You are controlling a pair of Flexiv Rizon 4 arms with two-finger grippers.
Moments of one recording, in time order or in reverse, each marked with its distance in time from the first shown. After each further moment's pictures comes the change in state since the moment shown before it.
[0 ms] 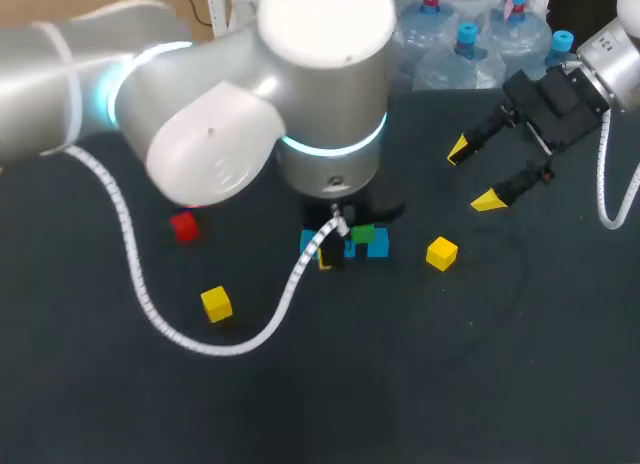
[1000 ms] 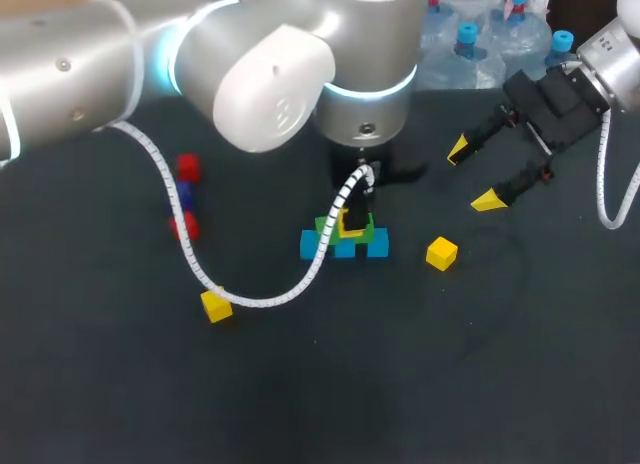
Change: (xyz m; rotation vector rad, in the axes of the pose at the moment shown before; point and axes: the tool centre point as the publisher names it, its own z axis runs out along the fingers) left arm -0.027 0.046 0.017 0.063 0.024 0.002; right arm 0.000 0.000 0.000 0.000 0.000 0.000
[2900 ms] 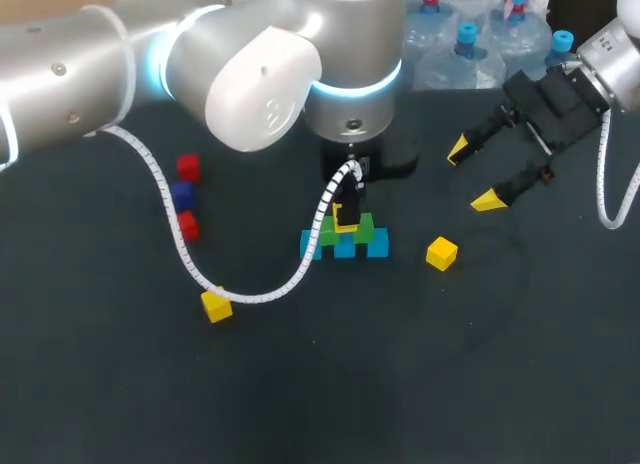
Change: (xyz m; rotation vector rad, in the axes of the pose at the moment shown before) left arm 0.004 0.014 0.010 0.006 -0.018 0.026; right arm 0.000 0.000 0.000 0.000 0.000 0.000
